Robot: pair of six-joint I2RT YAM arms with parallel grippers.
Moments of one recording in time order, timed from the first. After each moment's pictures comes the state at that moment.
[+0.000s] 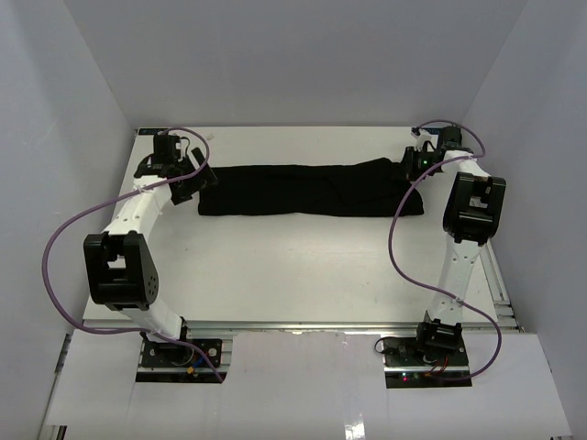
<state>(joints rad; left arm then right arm) 0.00 1.63 1.30 -0.53 0.07 -0.49 -0.15 2.35 1.83 -0.51 -0.75 -0.15</state>
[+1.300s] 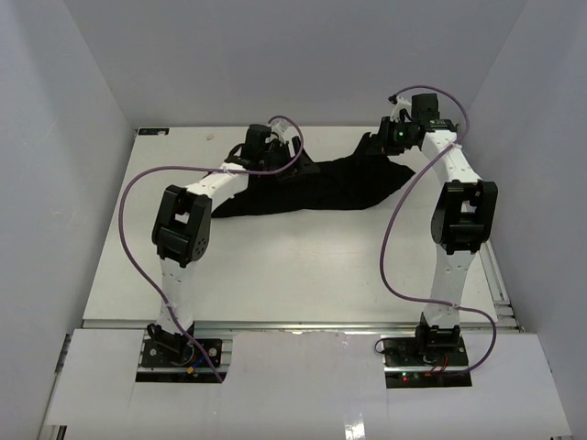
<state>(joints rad) -0.41 2.14 1.64 -0.02 0.58 -0.68 0.05 2.15 1.94 -0.63 -0.61 0.08</state>
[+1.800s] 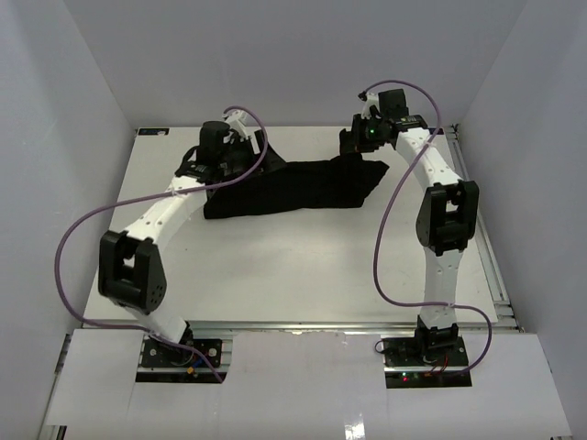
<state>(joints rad) -0.34 1.67 1.37 -0.16 0.42 -0.53 0.20 2.17 2.03 -0.64 -0.48 0.13</state>
